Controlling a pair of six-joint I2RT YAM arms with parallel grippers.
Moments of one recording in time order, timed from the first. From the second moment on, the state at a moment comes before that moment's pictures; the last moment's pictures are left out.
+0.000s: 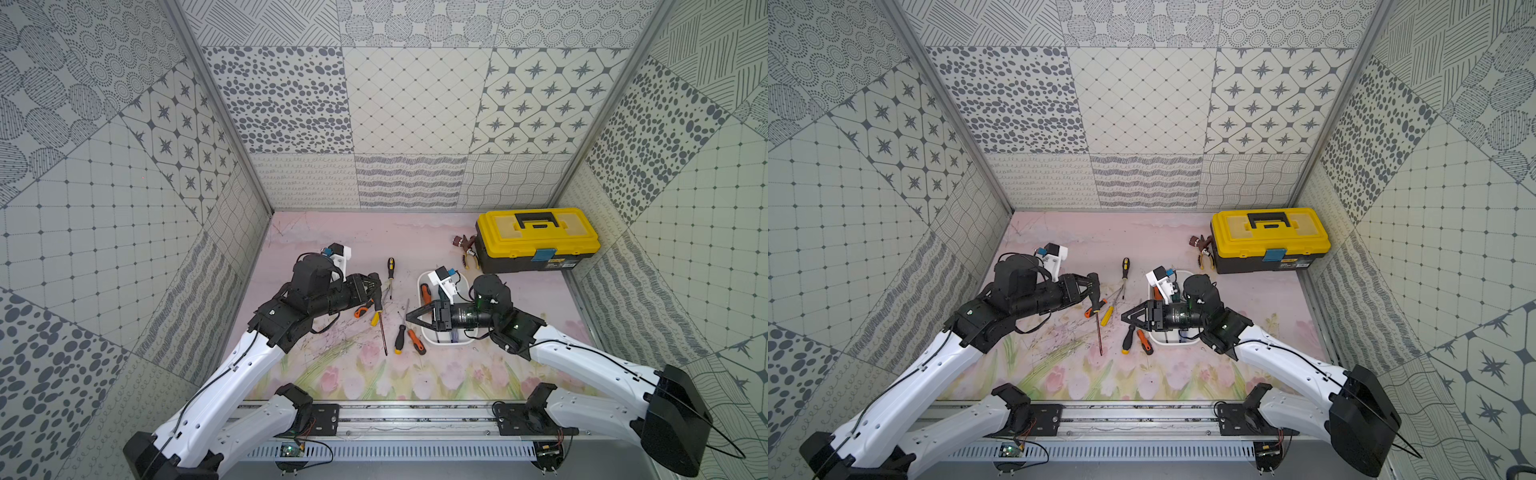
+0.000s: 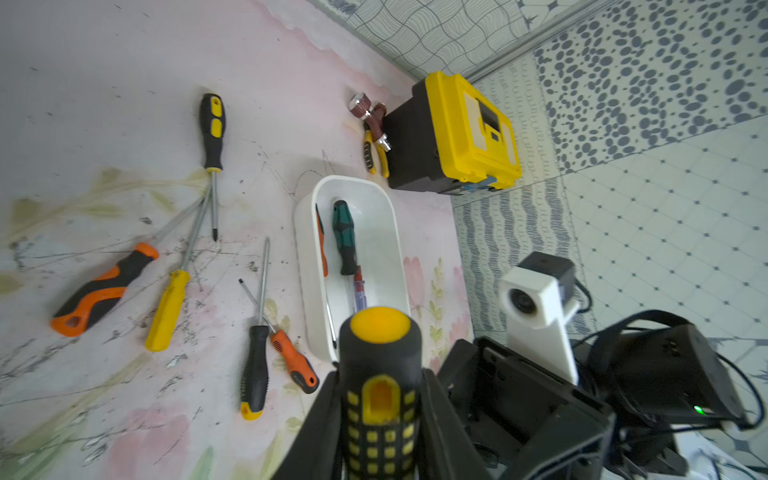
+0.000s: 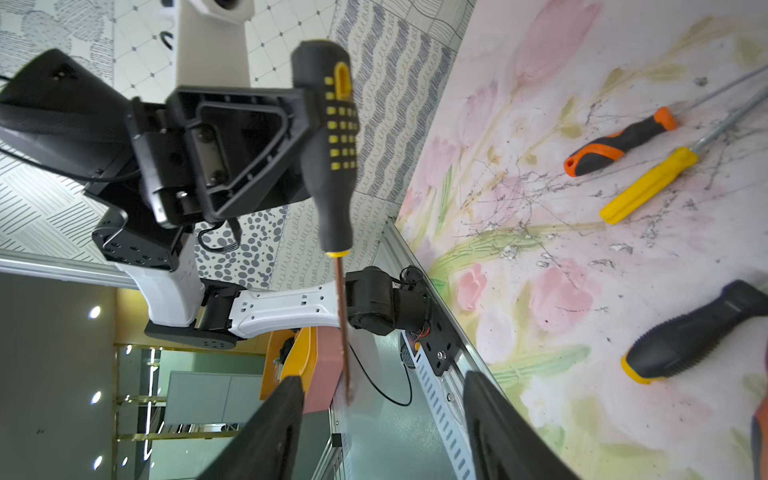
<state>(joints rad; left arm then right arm) -0.46 0.93 0.94 -0.51 0.38 -0.82 0.79 1.14 0.68 0.14 -0.69 0.96</state>
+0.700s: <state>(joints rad) -0.44 0.87 0.58 0.17 0.63 -1.15 0.93 1.18 0.75 0.11 -0.63 0.91</state>
